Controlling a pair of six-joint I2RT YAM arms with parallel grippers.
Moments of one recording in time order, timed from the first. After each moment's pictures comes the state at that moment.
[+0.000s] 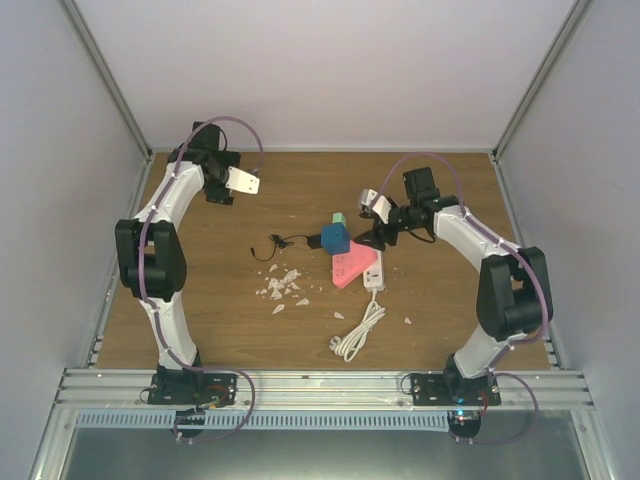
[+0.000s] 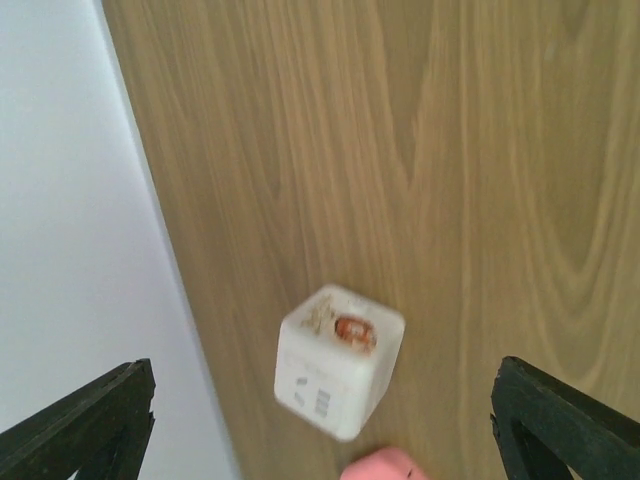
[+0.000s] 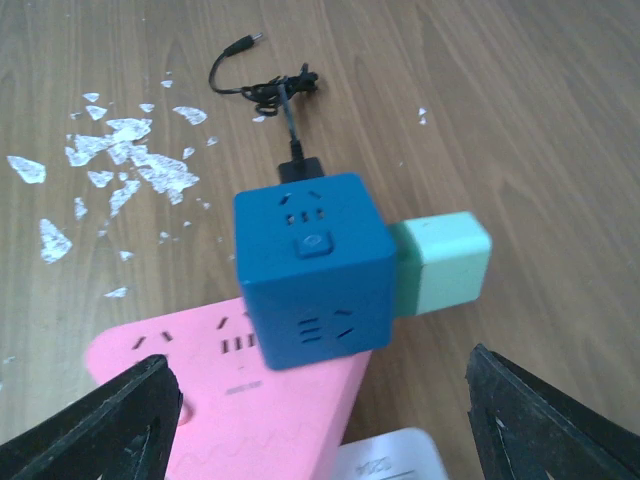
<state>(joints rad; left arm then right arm) -0.06 1.99 1.75 -0.76 0.08 1.73 0.25 1.66 1.17 -0.50 -0.74 -0.83</state>
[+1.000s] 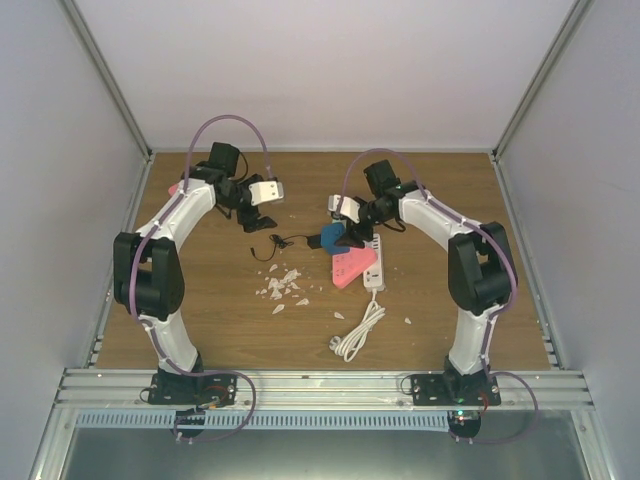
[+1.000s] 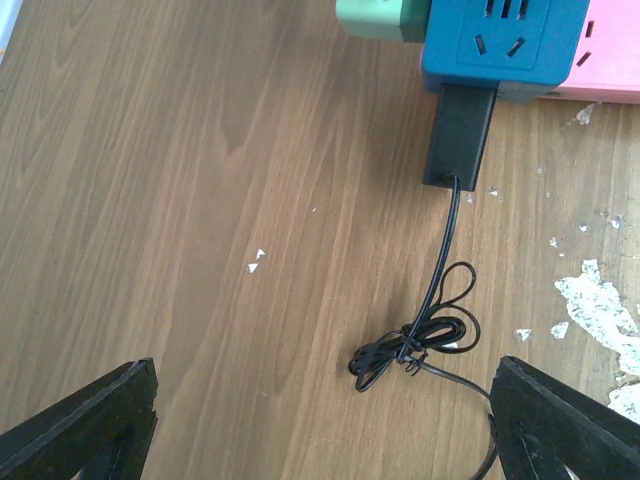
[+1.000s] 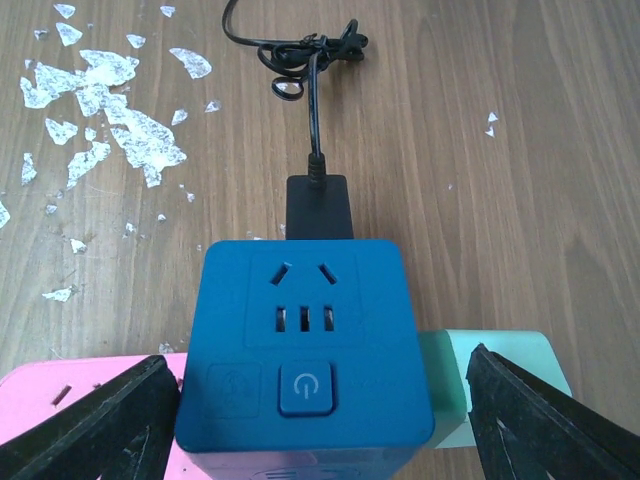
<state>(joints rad) -0.17 1.82 1.52 -0.80 0.53 1.14 0.40 1.92 1.45 -0.65 -0.61 -0.99</state>
